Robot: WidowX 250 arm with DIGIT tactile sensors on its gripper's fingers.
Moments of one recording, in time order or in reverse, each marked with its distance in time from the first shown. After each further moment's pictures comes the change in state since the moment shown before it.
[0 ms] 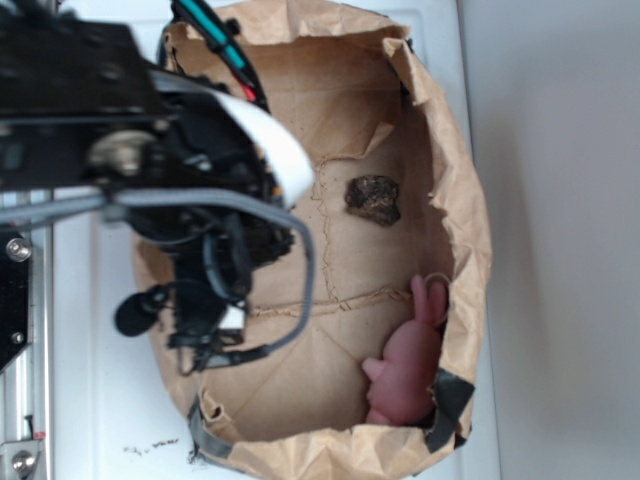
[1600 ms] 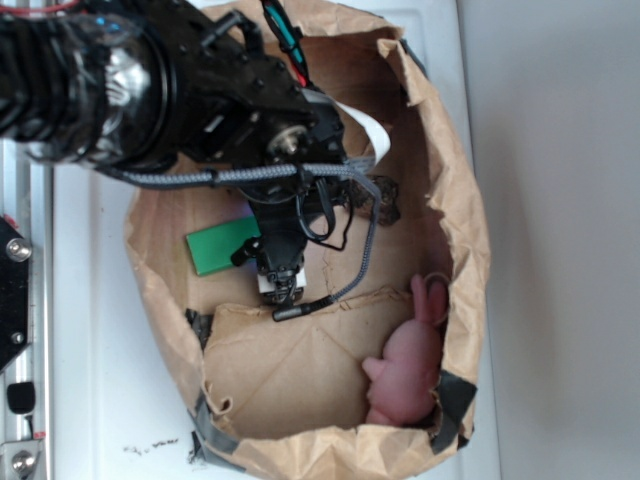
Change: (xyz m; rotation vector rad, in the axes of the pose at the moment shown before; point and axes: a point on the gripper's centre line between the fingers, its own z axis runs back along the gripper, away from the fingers) arm -0.009 0.047 -0.076 0.060 0.135 0.140
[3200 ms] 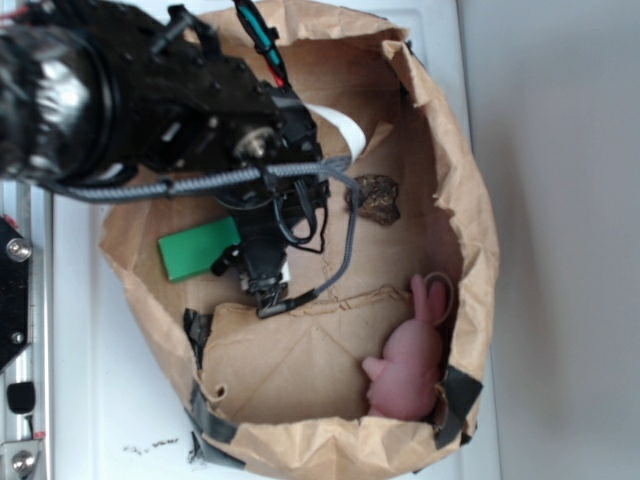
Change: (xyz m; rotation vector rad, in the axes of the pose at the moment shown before) arm -0.002 -0.018 0.028 -0.057 -0.048 -0.032
